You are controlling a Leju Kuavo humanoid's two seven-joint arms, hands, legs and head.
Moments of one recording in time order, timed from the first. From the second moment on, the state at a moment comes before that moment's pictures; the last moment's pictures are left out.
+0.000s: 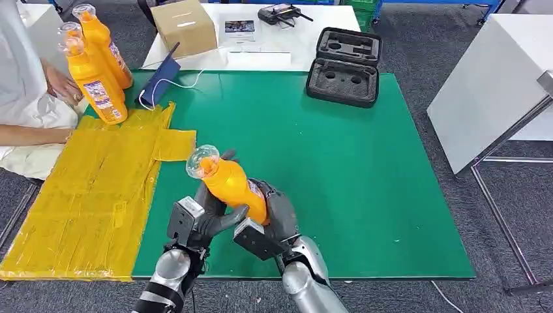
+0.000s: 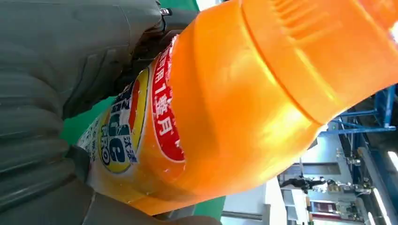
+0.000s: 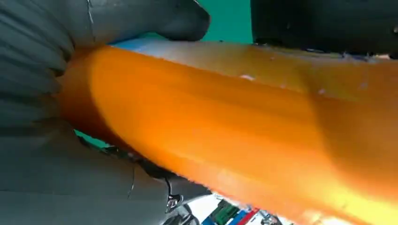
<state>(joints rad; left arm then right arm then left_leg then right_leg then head) -0.19 -0.26 -0.25 -1.23 -0.29 -0.10 -0.45 -0.19 0.33 0.32 -1.01 0.78 -0.29 -0.37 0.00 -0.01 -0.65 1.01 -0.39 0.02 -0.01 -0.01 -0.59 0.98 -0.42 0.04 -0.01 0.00</state>
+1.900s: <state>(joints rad) -0.35 0.02 -0.16 -1.27 -1.57 0.70 0.17 -0.07 0.27 0.28 -1.48 0.45 -0.36 -0.44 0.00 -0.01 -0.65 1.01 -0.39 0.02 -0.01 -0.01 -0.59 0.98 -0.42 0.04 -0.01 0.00</state>
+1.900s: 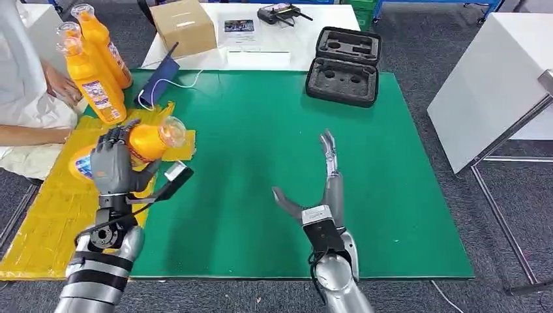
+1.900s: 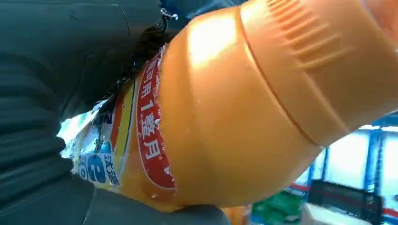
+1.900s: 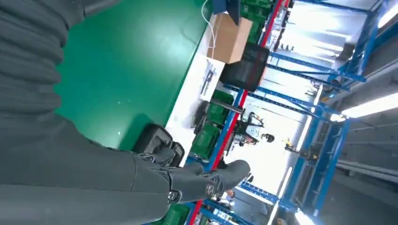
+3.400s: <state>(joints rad) -0.66 0.09 -0.28 -0.33 -1.57 0.65 0.37 -0.08 0.20 0.34 -1.60 0.30 -0.31 -0.52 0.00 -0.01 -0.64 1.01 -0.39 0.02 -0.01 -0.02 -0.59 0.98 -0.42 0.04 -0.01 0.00</state>
